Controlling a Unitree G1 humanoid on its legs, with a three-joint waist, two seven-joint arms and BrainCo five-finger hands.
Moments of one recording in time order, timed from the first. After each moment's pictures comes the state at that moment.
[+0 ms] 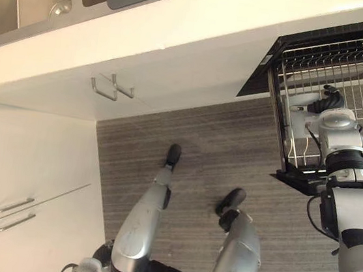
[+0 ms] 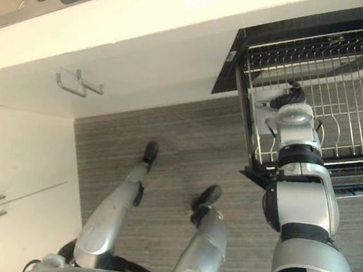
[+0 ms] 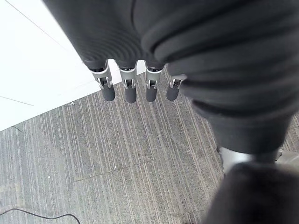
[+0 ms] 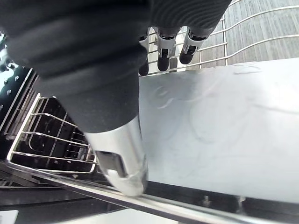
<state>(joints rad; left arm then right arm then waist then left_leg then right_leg) 0.10 0.11 -0.19 0.99 -0.09 -0.01 -0.05 -1.04 -0.71 0.13 1.04 0.09 0.20 -0.15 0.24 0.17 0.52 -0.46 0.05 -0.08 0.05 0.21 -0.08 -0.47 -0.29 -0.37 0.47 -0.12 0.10</state>
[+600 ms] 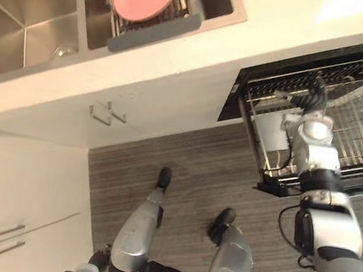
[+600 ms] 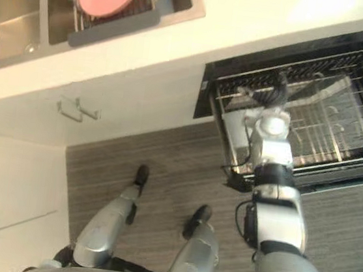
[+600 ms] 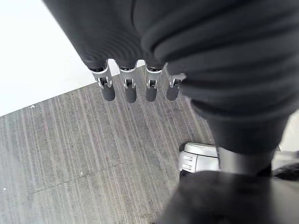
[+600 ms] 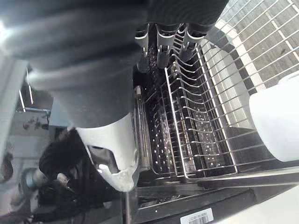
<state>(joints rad) 0.19 0.10 -0.08 0.93 -0.06 0.03 -0.03 -0.69 -0.48 -0.11 0.59 0.23 0.06 -0.22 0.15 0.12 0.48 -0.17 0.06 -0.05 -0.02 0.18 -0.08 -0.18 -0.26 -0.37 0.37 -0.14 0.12</state>
